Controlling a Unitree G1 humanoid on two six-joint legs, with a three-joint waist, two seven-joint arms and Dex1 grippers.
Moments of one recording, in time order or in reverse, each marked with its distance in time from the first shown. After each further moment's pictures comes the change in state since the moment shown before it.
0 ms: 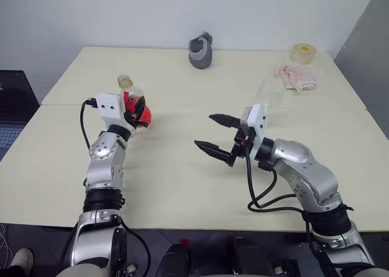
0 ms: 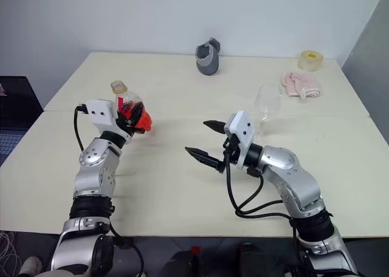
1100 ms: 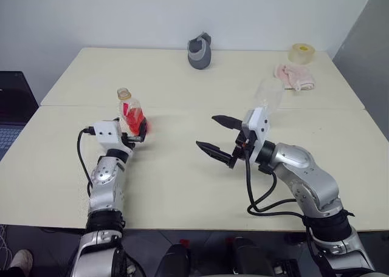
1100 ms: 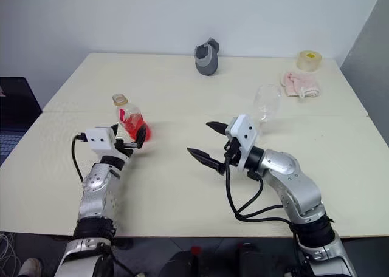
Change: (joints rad) left arm 0.286 -0.042 0.004 -0.225 -0.024 -0.002 0.071; right arm 0.071 0.000 -0.012 -0.053 -0.019 0.002 -0.045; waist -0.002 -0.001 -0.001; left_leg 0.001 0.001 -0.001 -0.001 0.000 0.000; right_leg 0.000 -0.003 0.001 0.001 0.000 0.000
